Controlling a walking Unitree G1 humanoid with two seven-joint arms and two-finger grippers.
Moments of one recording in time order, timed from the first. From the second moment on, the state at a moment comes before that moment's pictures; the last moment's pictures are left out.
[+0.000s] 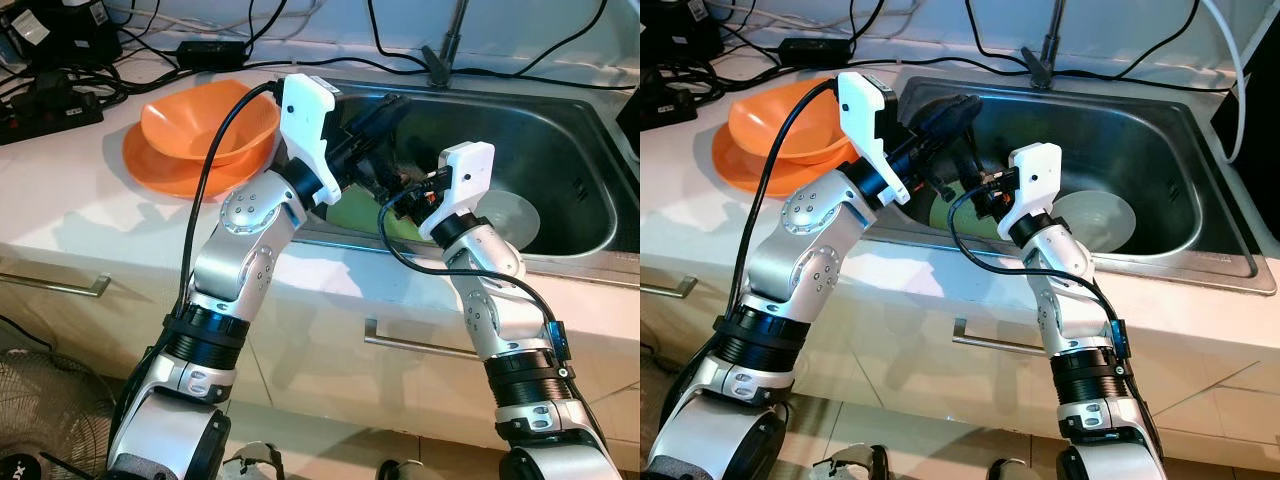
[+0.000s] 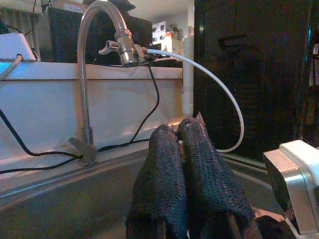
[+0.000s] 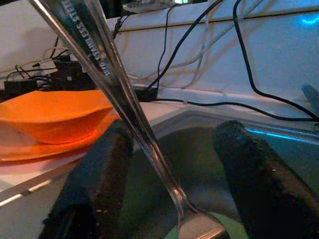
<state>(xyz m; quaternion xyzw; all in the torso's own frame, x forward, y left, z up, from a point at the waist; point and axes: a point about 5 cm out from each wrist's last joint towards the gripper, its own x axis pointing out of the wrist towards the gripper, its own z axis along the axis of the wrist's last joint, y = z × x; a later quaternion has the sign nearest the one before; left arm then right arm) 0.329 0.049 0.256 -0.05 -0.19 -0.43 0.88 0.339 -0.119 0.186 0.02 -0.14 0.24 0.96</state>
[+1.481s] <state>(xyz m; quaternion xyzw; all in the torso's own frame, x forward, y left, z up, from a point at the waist) 0.328 0.047 0.254 -0.05 -0.18 -0.43 0.89 0.336 -0.101 0.178 0.00 -0.13 0.28 0.95</state>
